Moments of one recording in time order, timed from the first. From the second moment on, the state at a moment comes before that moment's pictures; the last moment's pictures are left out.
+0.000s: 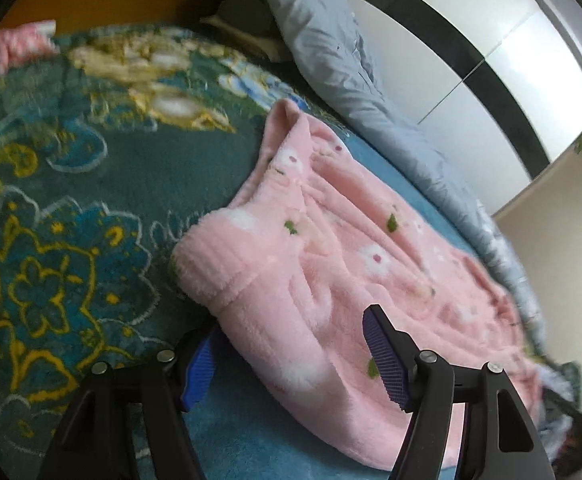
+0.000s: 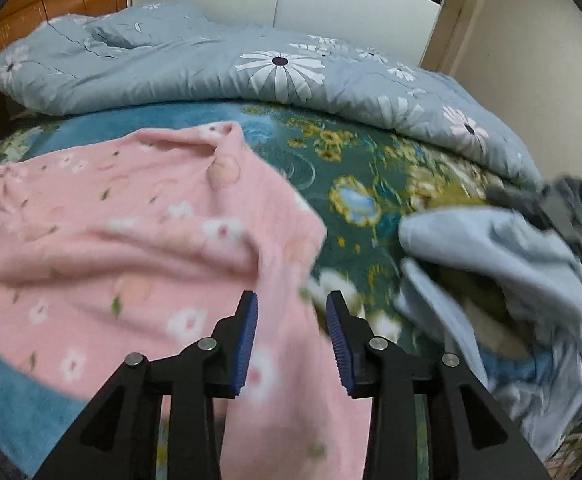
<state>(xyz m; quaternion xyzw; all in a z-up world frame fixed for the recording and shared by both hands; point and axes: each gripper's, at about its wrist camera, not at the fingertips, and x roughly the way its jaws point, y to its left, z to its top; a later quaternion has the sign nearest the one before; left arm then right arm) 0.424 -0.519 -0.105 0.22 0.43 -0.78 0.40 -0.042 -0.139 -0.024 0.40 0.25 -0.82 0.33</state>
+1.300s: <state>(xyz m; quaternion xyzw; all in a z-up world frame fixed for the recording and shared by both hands) 0.383 -0.496 -0.117 0.28 0.31 -0.77 0.48 0.050 -0.074 -0.096 0.49 0.28 -0.77 0.29</state>
